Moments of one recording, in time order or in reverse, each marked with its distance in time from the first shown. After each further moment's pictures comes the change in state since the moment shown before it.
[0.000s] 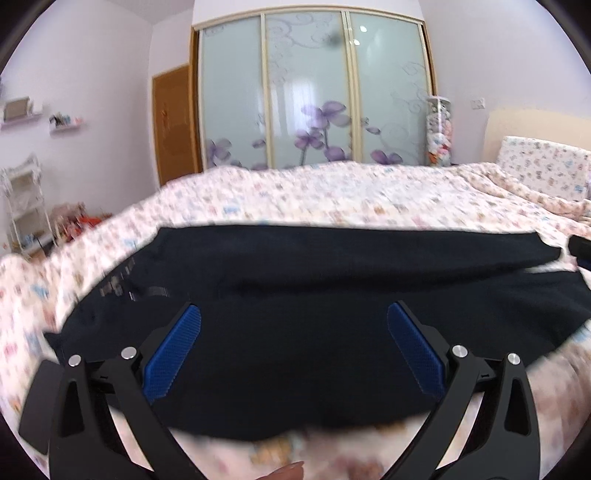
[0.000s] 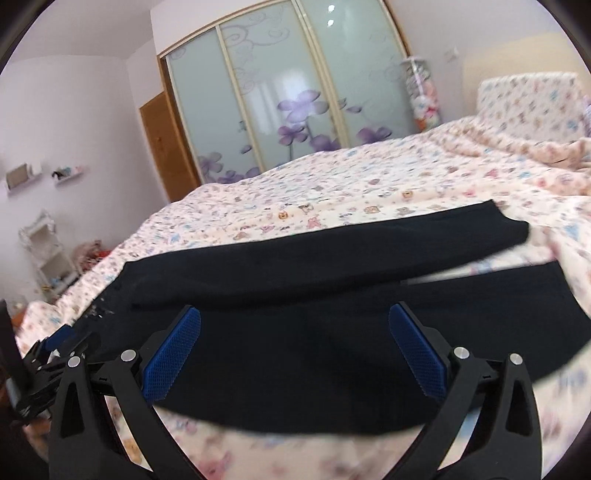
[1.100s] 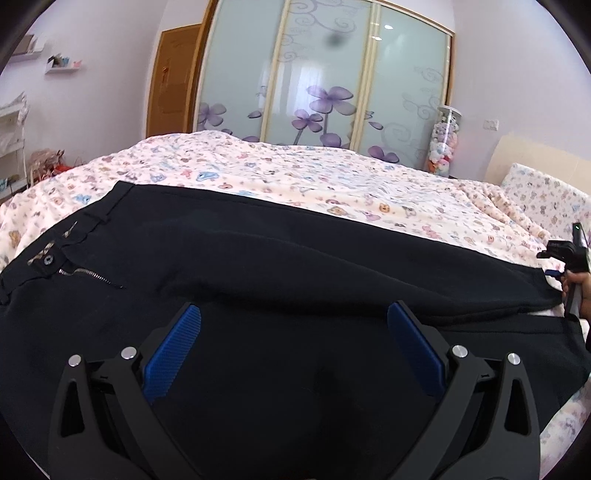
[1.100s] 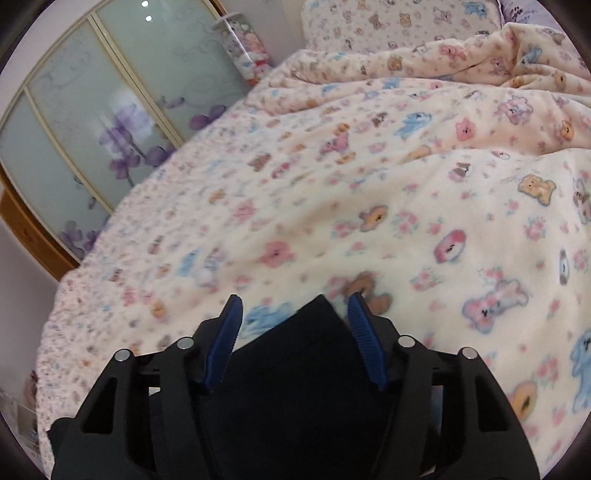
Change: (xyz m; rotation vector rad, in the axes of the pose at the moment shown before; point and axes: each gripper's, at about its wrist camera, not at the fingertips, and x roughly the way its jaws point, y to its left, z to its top) left arm 0.097 0.013 -0.001 -0.174 0.105 -0.141; right arm 0.168 -0.313 0.128 0.483 0.106 -0.444
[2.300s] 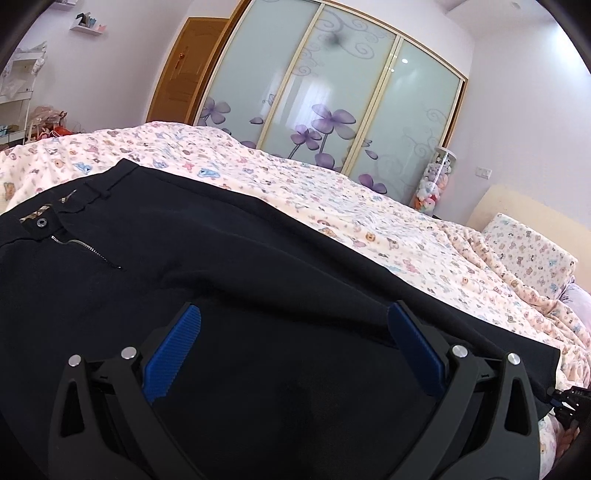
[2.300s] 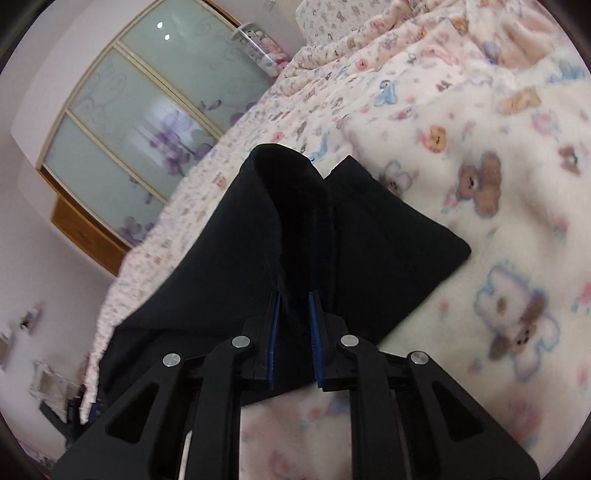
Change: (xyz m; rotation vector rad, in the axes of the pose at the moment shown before) left arm -0.017 0.029 -0.002 -0.191 -0.060 -0.108; right arm -0.196 -0.089 -0.201 0.067 0.007 0.234
